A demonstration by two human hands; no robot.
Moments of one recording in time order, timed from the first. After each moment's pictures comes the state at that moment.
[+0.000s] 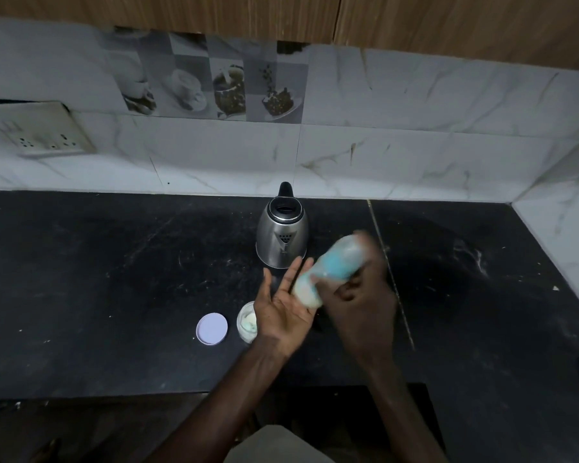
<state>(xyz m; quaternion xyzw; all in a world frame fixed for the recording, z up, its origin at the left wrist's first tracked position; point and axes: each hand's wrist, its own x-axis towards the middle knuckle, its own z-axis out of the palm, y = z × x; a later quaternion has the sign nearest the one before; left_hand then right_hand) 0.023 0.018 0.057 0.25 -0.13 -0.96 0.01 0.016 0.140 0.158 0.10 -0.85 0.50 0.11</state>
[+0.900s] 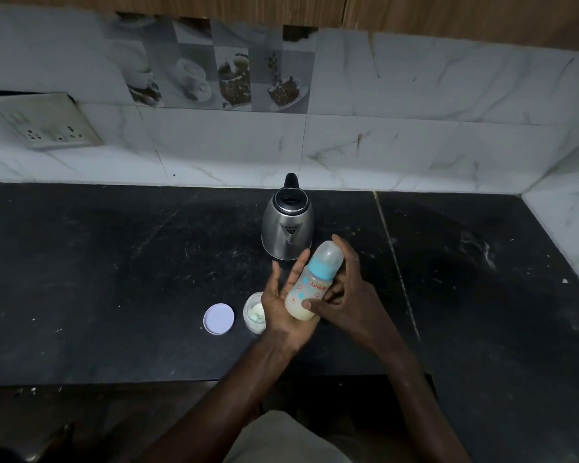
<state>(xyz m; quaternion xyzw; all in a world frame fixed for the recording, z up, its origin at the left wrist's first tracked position) 0.033 0.024 0.063 0.25 -0.11 -0.96 0.00 0.000 0.153 0.128 0.23 -0.82 0.50 -0.17</state>
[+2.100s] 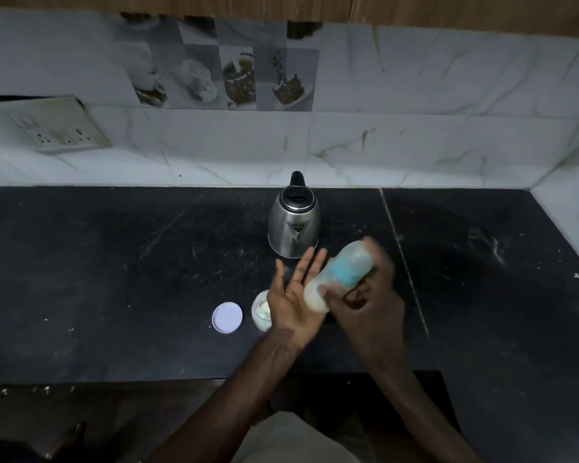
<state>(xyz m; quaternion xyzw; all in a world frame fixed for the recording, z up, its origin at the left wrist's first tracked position) 0.035 0.019 0.058 0.24 -0.12 -0.96 0.01 0.042 0.143 0.141 0.10 -0.85 0.52 0.07</state>
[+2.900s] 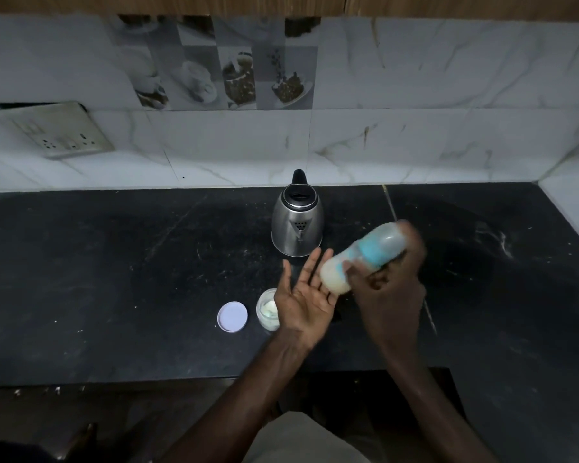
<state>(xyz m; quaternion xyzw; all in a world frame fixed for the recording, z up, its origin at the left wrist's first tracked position) 0.035 0.026 0.053 0.25 -0.13 -0.96 0.01 0.027 0.145 0.148 0.05 -0.82 0.55 0.11</state>
